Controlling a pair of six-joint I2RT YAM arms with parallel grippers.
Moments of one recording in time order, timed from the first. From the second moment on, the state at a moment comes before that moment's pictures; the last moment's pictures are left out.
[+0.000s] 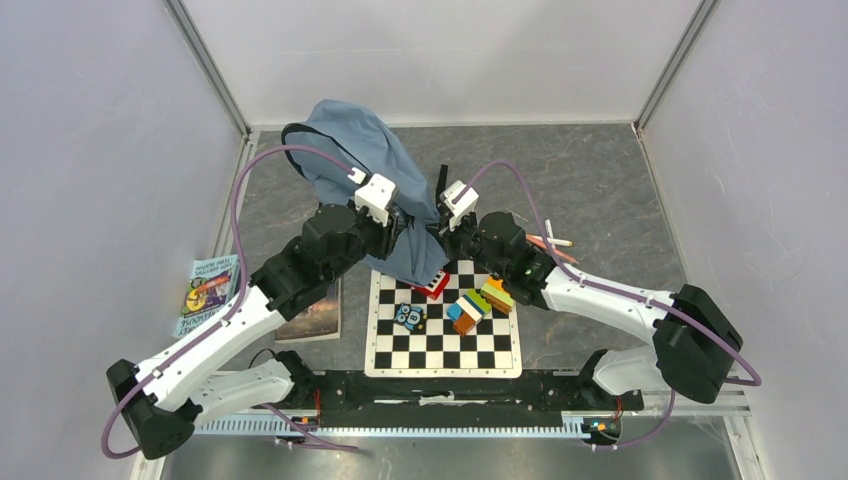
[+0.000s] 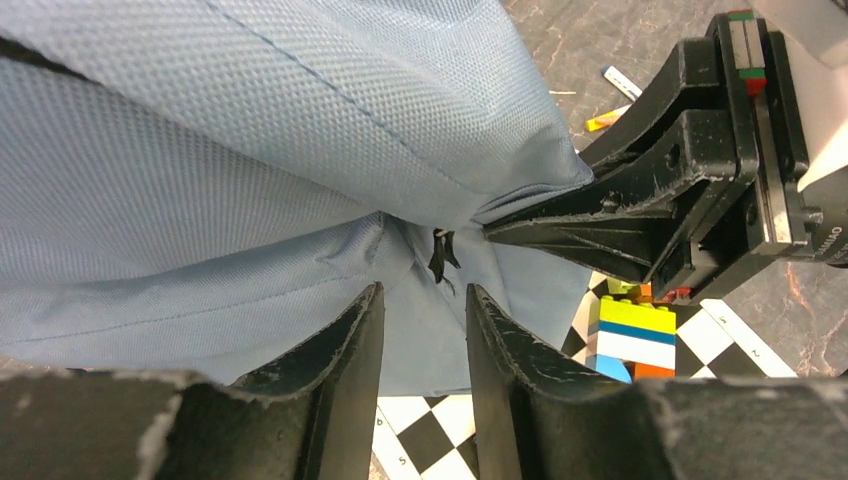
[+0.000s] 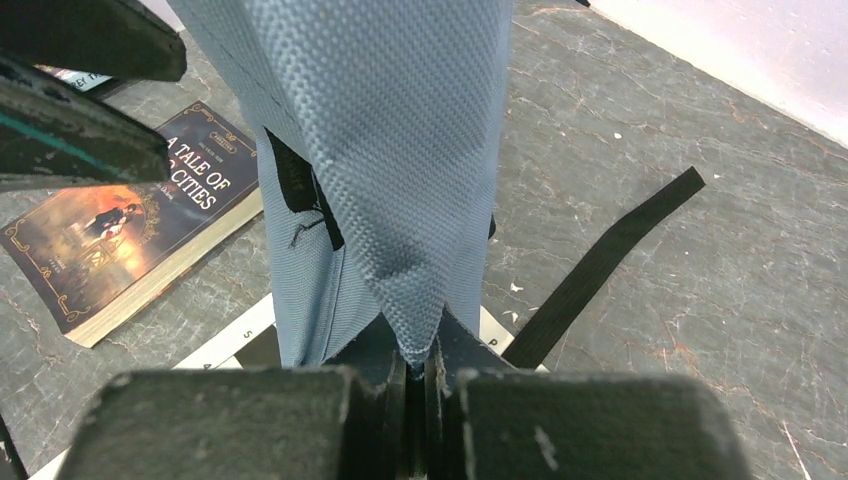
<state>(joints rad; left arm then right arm) -0.80 0.96 0.96 -0.30 -0.21 -0.03 0.87 1.35 0.80 0.38 0.05 0.01</state>
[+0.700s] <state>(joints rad) -0.76 1.02 0.90 -0.19 -0.13 -0.06 0.87 1.35 0.80 0.37 0.04 0.01</state>
